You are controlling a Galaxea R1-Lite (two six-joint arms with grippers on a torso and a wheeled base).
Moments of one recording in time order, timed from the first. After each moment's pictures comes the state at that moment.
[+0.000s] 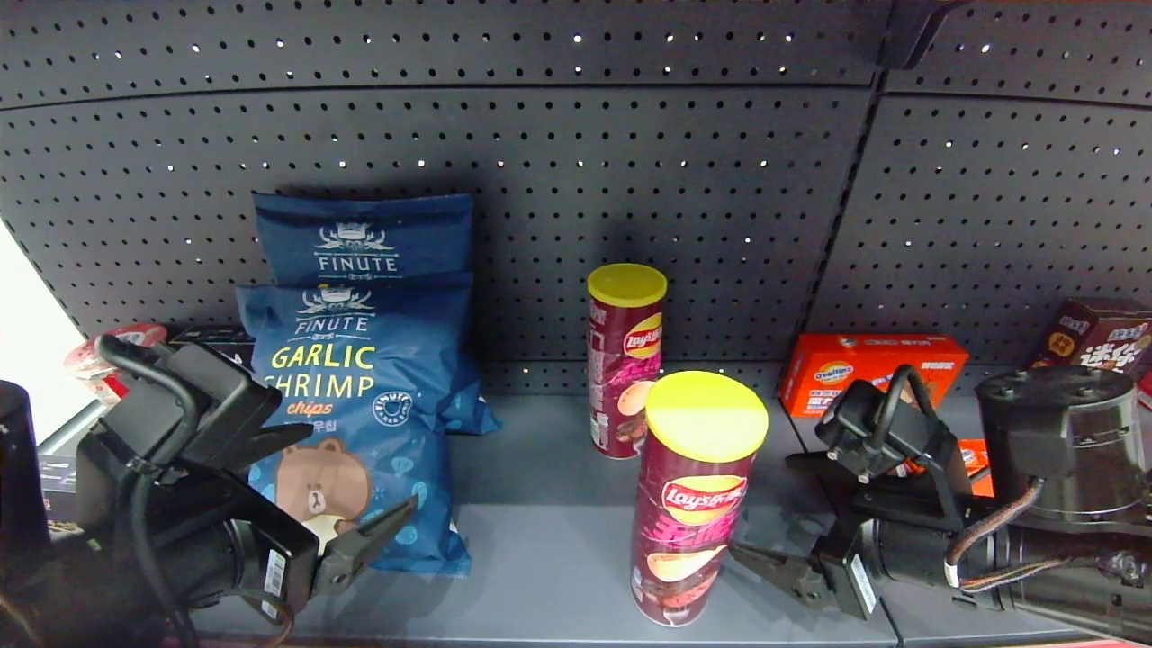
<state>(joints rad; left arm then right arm) -0.54 1.20 -0.51 -0.31 0.17 0.14 0.66 1.47 -0.59 -0.43 0.05 -0.22</state>
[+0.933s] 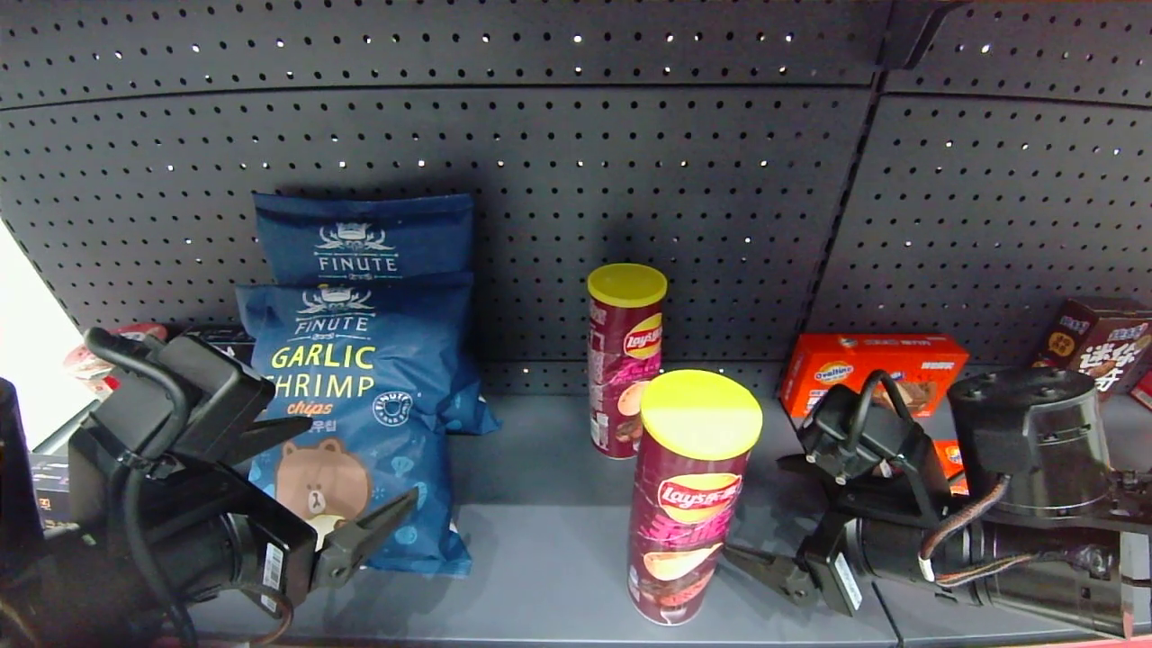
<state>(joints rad) -0.54 1.20 -0.51 -0.34 0.17 0.14 0.66 1.52 -0.60 -0.43 0.04 -0.24</state>
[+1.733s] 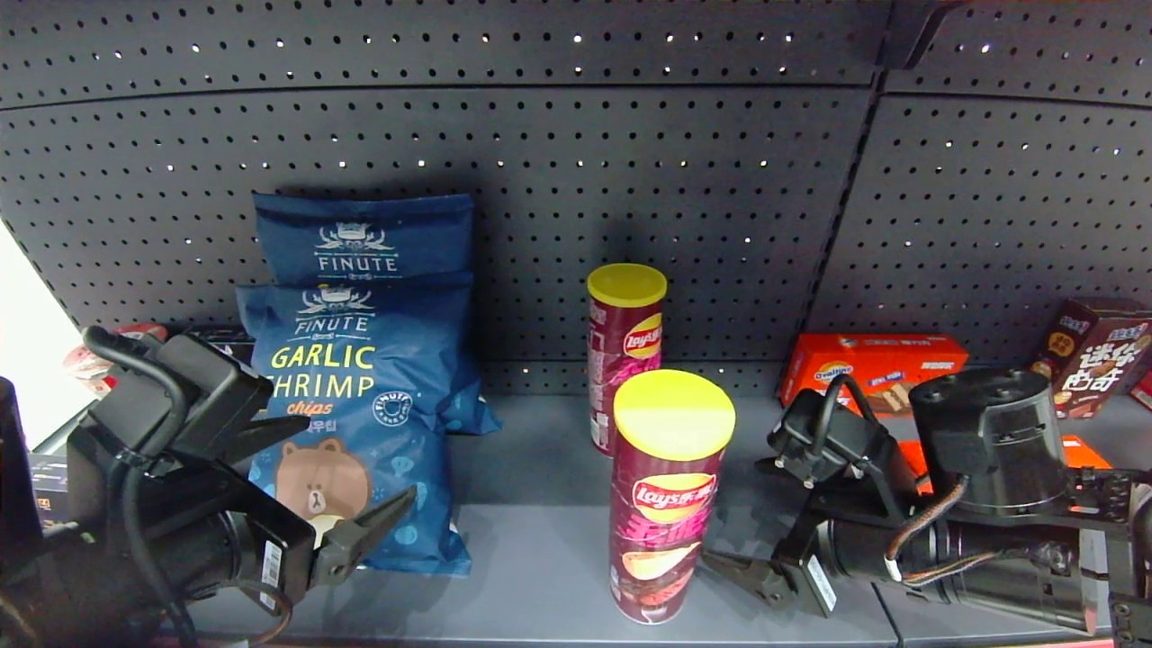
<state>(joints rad) -0.53 1.20 -0.51 -0.34 0.17 0.14 0.70 1.56 -0.64 -0.43 0.04 -0.24</state>
